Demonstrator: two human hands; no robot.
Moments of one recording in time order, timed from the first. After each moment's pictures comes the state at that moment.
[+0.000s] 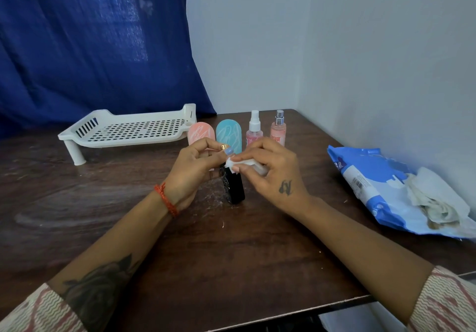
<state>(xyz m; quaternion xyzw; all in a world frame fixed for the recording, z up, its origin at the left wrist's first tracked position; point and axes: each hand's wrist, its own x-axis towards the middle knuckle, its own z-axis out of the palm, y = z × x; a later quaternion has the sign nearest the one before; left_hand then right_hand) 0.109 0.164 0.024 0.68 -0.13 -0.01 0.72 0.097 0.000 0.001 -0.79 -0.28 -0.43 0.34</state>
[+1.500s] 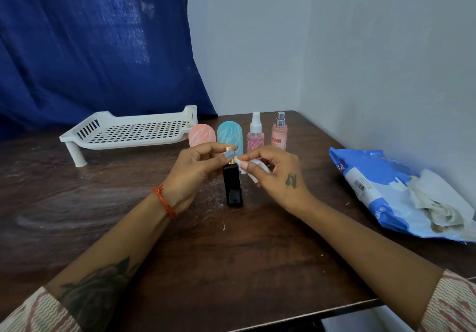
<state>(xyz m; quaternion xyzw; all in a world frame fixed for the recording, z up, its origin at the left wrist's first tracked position) 0.100 0.166 0.030 0.72 -0.14 -0.01 0.68 0.097 -0.002 0.001 -0.80 -0.21 -0.30 0.47</state>
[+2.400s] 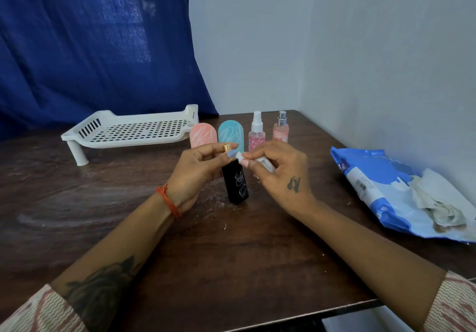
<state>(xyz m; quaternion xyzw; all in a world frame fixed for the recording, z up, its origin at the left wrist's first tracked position) 0.107 0.165 0.023 0.66 -0.15 -0.03 0.73 0.097 -0.003 0.000 -0.78 -0.23 -0.42 0.40</state>
